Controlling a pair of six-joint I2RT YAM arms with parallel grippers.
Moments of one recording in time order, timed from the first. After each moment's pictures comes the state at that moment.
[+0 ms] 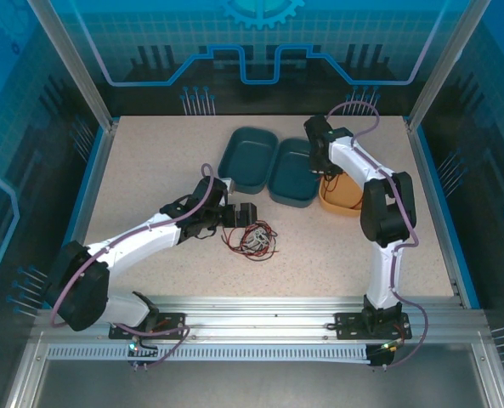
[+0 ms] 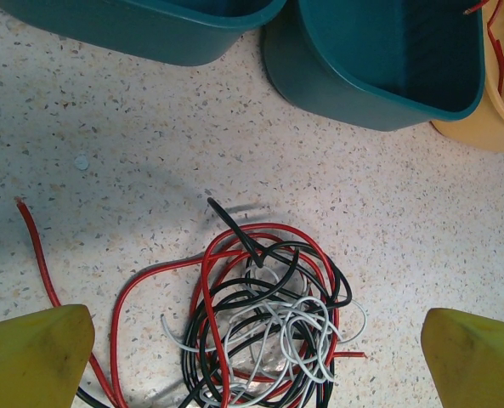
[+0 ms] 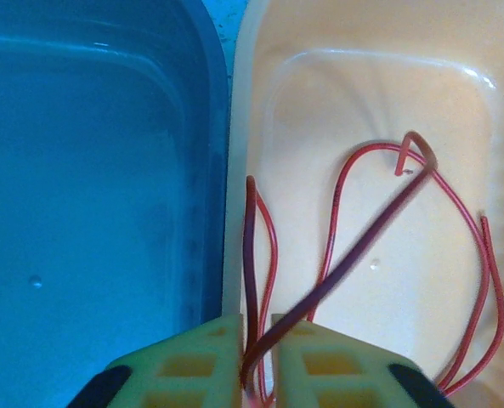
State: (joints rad) left arm -0.58 1.38 0.85 -0.29 0.11 -0.61; right arm 0.28 2.07 1.73 -0.92 0.33 0.47
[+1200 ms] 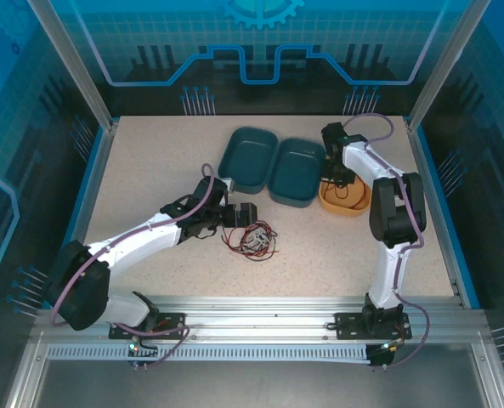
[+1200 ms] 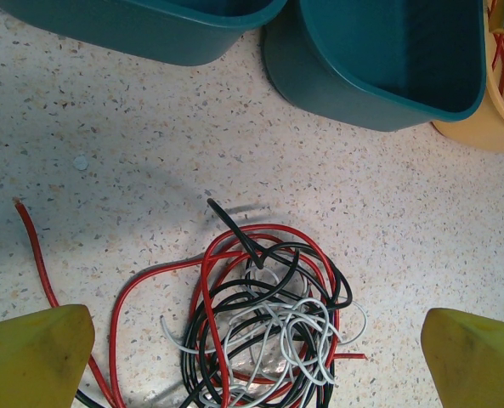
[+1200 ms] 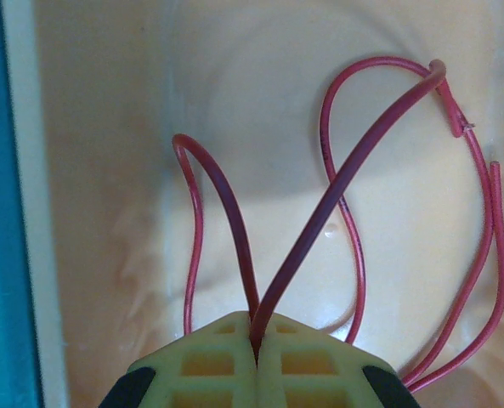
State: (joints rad) left arm -0.58 1.38 0.85 -0.28 0.11 -0.61; right arm 0.18 2.03 1.59 -0.90 0.22 0.44
